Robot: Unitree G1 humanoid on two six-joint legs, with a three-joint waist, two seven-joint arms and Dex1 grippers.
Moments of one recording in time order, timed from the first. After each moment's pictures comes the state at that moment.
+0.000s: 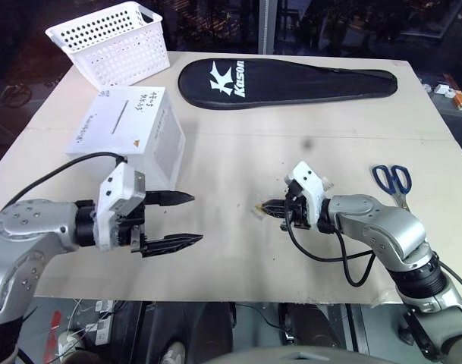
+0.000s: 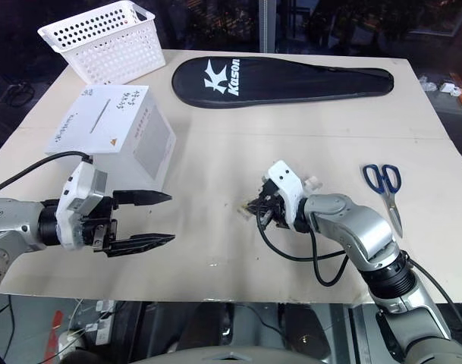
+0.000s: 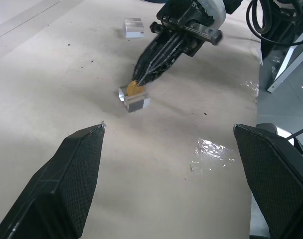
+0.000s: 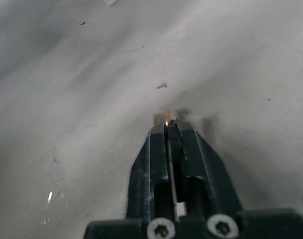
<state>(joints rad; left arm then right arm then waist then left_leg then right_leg) 0.01 1.00 0.38 -0.53 -0.75 0.68 -1.17 -0.49 -0.43 0.31 -0.41 0.51 1.05 0.54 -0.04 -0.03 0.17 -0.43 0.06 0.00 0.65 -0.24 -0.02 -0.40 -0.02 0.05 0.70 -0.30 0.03</state>
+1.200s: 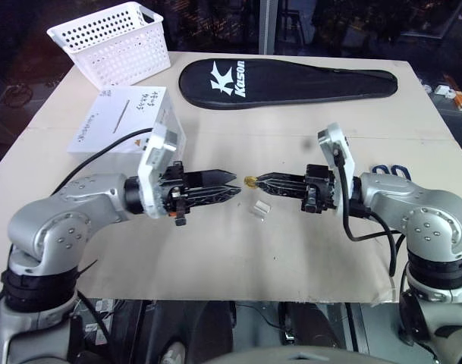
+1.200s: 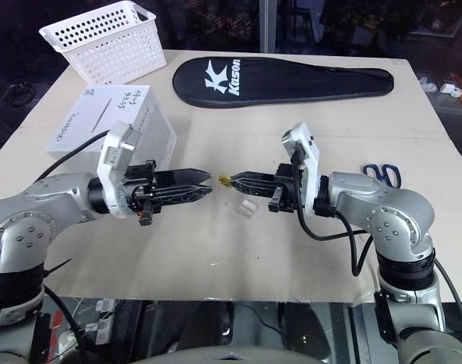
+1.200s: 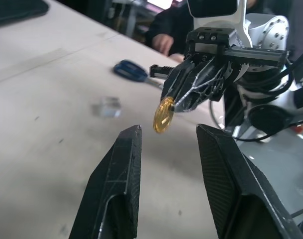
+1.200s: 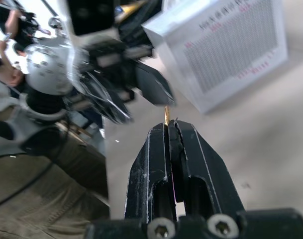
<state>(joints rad) -0.42 0.78 0.16 -0.42 -1.02 0.94 -0.91 -0.57 -0.40 -0.02 -0.53 0.98 1.14 0.58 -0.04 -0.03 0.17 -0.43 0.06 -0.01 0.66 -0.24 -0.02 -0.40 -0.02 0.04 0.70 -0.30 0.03</state>
